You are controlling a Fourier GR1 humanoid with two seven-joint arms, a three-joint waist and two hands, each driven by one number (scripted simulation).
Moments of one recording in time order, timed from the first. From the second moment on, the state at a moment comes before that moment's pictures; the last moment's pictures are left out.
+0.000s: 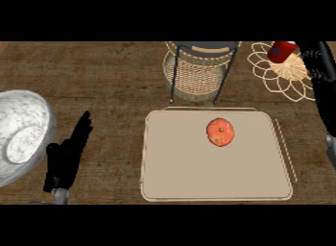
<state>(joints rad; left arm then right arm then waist) 0.01 0.26 -0.22 -1.53 0.07 0.25 0.15 -0.39 -0.57 0.20 -1.67 -0.09 -0.21 -0.14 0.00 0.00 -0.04</state>
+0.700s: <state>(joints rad) -0.04 0.32 -0.12 -1.57 0.19 0.14 0.17 -0.25 -0.16 0.31 -1.45 0.30 -0.87 0.09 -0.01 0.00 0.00</state>
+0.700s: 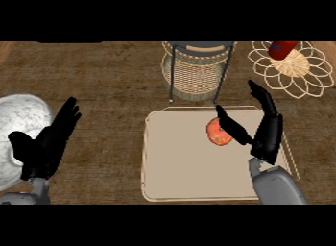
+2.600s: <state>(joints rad) -0.06 0.33 -0.05 -1.56 0.22 0.05 0.19 -0.41 -0.01 0.50 -1.37 1.04 0.00 1.17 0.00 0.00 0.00</state>
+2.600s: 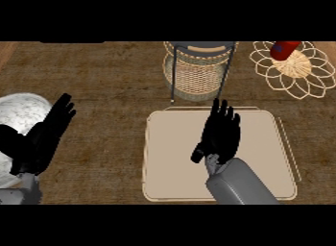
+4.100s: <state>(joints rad) -0.07 0.29 0.00 -1.55 0.18 0.00 0.20 -0.42 -0.01 0.41 -1.19 1.15 0.03 1.06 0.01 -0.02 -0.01</state>
